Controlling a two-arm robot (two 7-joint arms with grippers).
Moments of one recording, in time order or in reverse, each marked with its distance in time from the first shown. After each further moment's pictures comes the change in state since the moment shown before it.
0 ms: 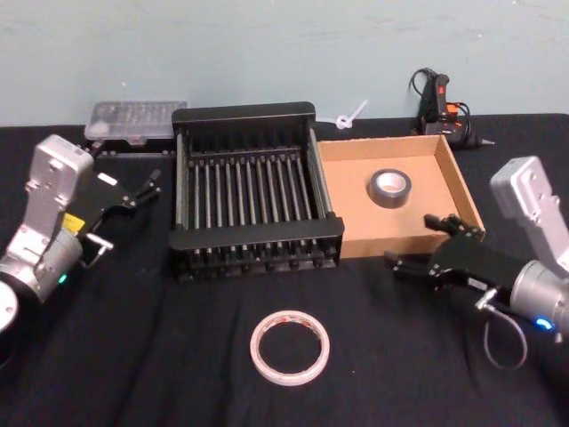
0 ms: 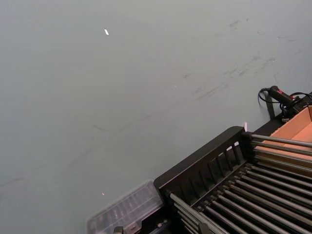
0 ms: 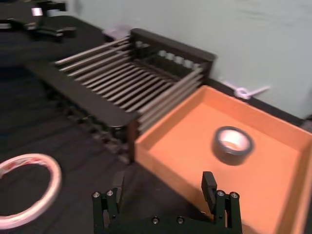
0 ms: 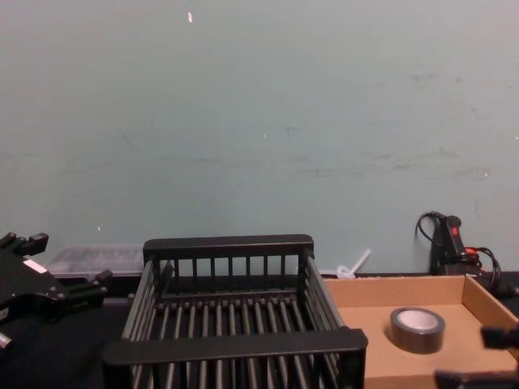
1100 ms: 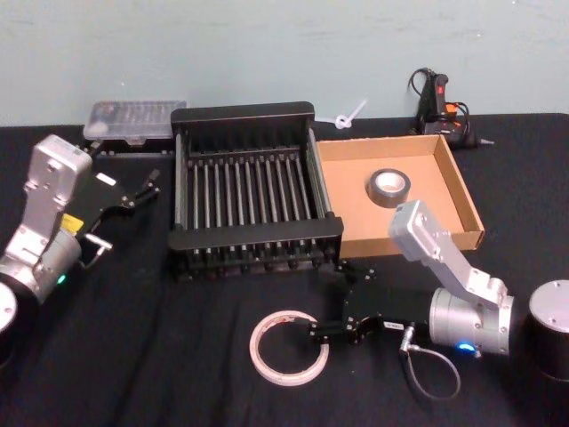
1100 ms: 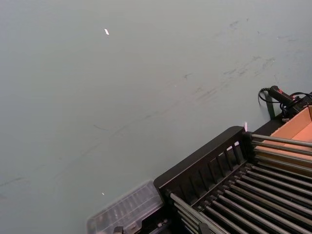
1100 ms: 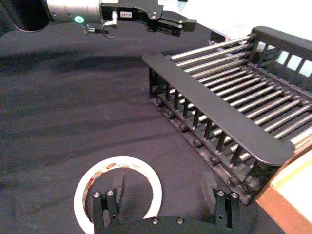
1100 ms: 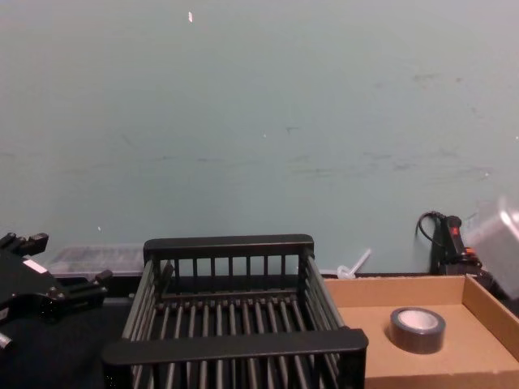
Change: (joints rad) left arm 0.000 0.000 0.000 0.000 0.000 0.000 0.000; right arm 0.179 -0.040 -0.279 0.158 0.009 -0.099 0.211
